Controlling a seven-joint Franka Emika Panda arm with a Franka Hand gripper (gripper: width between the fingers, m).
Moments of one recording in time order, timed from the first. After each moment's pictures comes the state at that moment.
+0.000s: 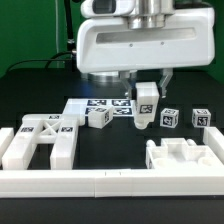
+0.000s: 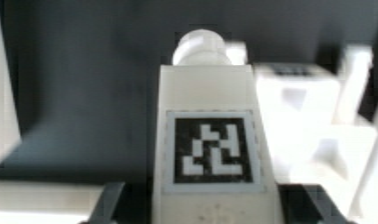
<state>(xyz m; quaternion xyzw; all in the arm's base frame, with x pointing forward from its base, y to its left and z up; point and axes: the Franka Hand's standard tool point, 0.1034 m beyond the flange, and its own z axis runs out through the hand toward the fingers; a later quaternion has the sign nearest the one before) 0.594 0.023 0.112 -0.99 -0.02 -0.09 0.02</state>
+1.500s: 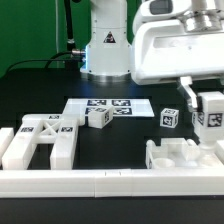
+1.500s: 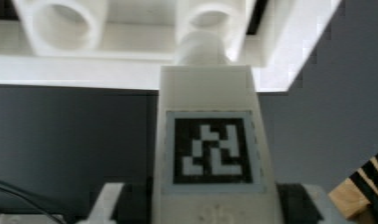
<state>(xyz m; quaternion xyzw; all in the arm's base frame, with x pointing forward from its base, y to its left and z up) 0.646 0.105 0.103 -0.96 -0.05 -0.28 0.03</state>
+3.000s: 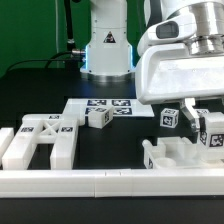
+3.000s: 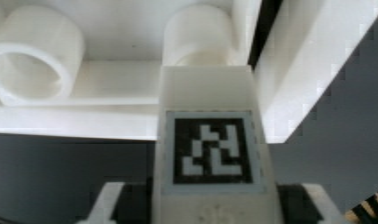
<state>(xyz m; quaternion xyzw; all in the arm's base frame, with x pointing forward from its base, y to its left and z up) 0.638 0.105 0.077 -0.96 -0.06 -0.28 0.03</state>
